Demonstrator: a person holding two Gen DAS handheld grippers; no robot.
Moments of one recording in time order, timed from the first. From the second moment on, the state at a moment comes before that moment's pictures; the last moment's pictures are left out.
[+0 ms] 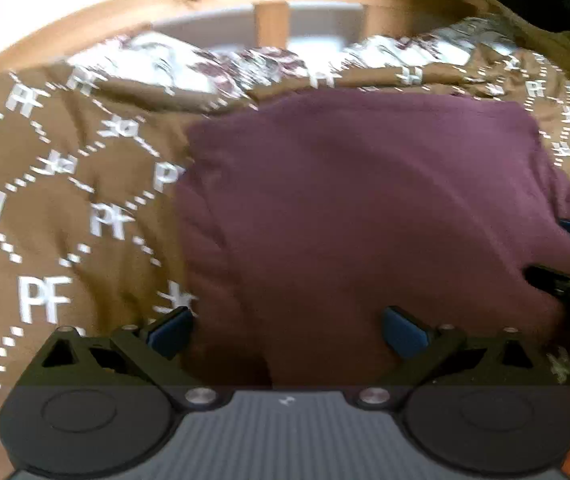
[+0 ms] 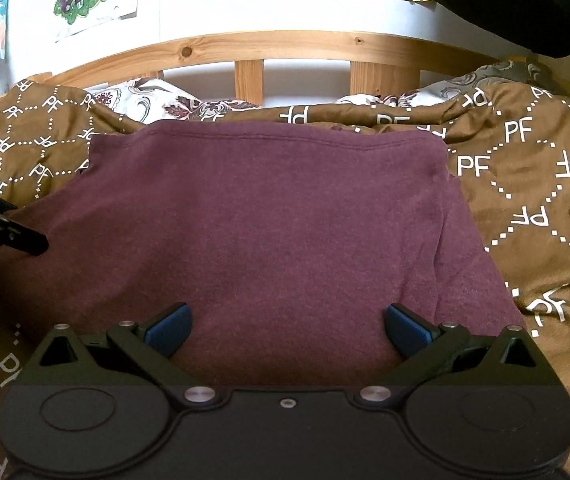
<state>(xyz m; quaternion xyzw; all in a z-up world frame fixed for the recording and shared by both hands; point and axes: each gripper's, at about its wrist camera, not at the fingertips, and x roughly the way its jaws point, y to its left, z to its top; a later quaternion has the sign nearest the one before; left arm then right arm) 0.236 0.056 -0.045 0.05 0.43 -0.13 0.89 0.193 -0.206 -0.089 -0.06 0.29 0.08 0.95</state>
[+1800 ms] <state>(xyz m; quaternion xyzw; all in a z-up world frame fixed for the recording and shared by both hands) 0.241 0.081 -0.054 -0.06 0.47 -0.11 0.87 0.193 -0.208 -0.091 -0.05 0.29 0.08 0.95</state>
